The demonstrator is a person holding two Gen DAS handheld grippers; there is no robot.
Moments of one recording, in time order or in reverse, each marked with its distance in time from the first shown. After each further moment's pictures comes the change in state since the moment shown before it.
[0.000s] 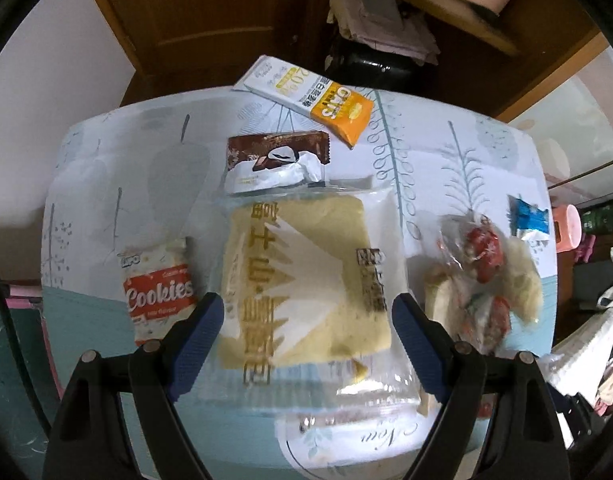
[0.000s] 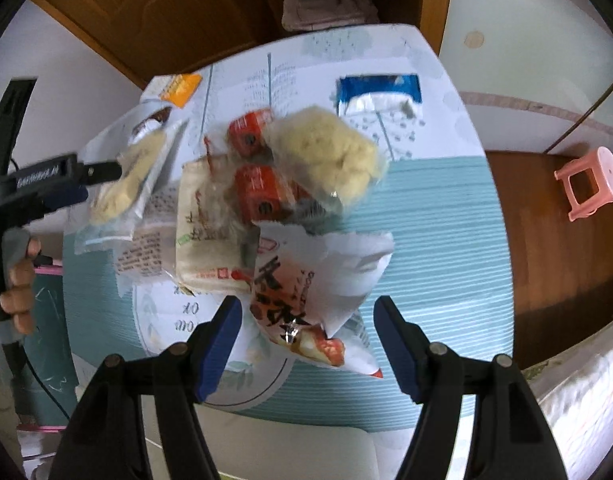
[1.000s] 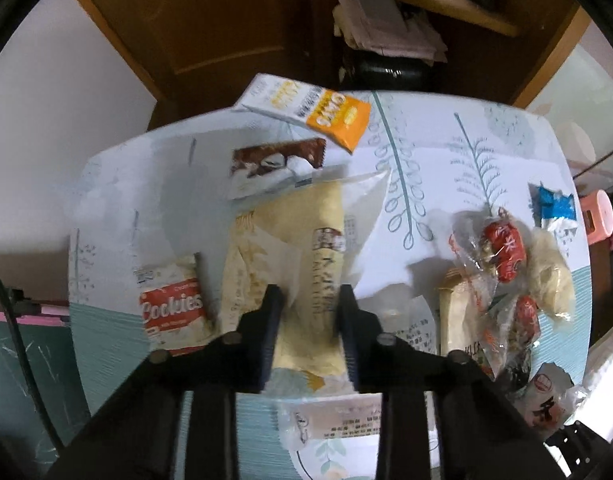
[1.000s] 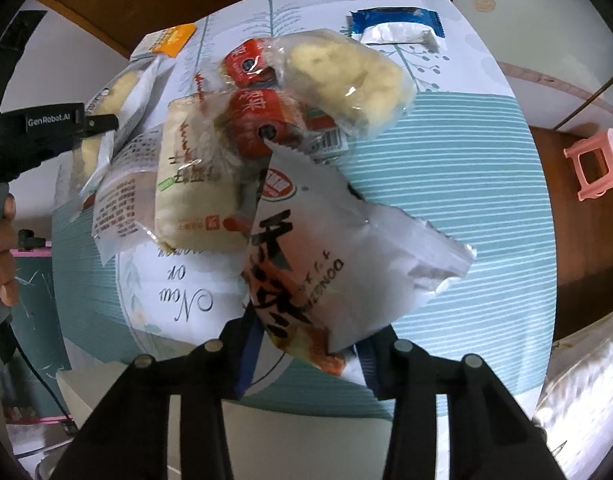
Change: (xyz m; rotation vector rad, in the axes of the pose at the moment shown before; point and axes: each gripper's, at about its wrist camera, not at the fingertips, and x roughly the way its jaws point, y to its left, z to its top) left arm -0.005 -0.034 -0.016 0.062 -0.094 0.153; right arm 0.038 0.012 -0.028 0.011 0.085 0.019
